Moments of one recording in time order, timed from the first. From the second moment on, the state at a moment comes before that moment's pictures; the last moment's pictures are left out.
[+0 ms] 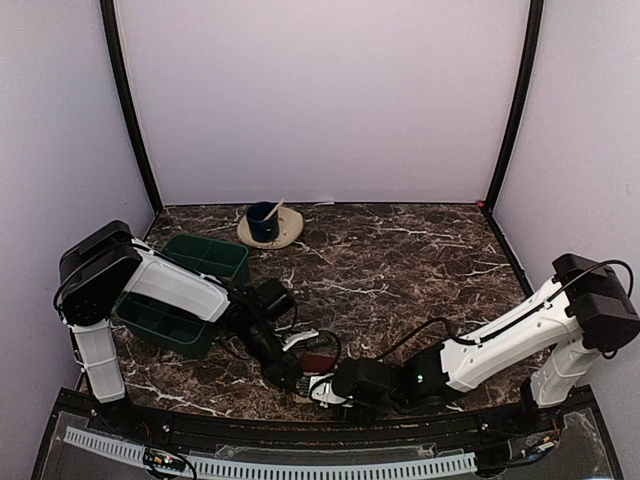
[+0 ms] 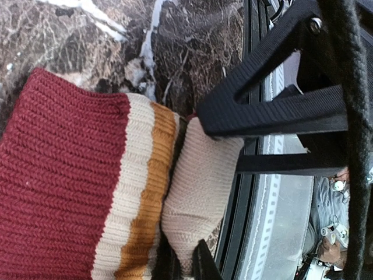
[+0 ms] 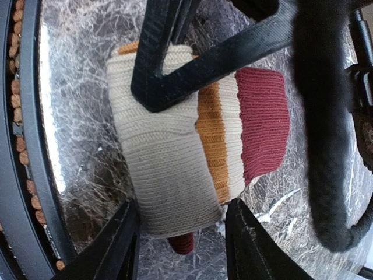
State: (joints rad) left arm -0.92 1.89 0.95 -0.34 0.87 0.02; right arm 1.49 1.68 0.81 -0.07 0.37 -0.18
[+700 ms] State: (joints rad) left arm -0.91 1.90 0.97 -0.36 0.90 0.03; right arm 1.49 1.74 0.87 -0.12 0.36 -0.30
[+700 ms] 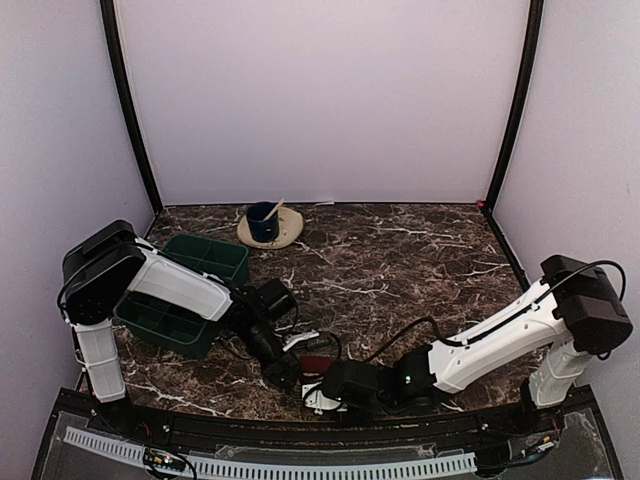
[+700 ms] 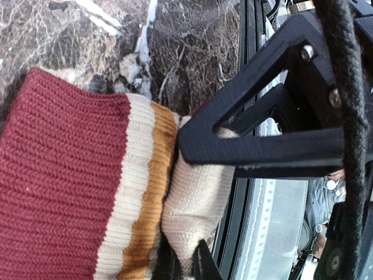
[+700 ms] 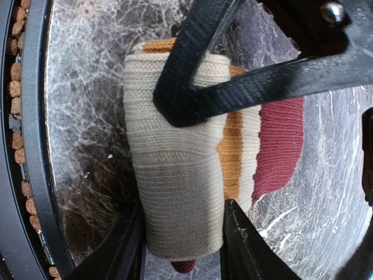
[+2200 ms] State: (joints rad) left arm -0.84 1.37 0.55 -0.03 0.47 -0.29; right arm 1.27 1.77 0.90 -0.11 -0.10 -0.13
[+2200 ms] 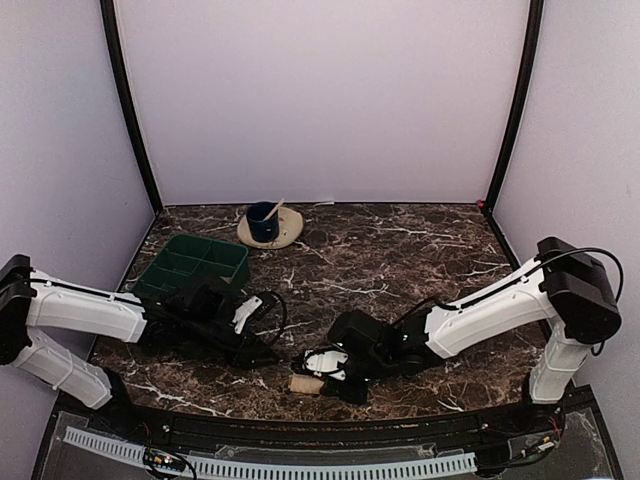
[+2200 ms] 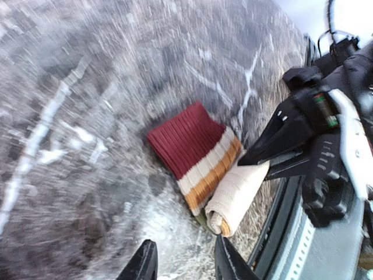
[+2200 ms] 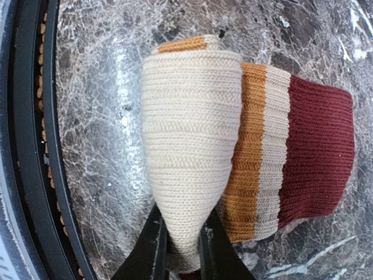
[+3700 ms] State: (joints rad) left arm -1.23 1.53 0.66 0.01 -0.02 0.15; right arm 1.02 1.94 1.09 -0.39 -0.74 -0.19
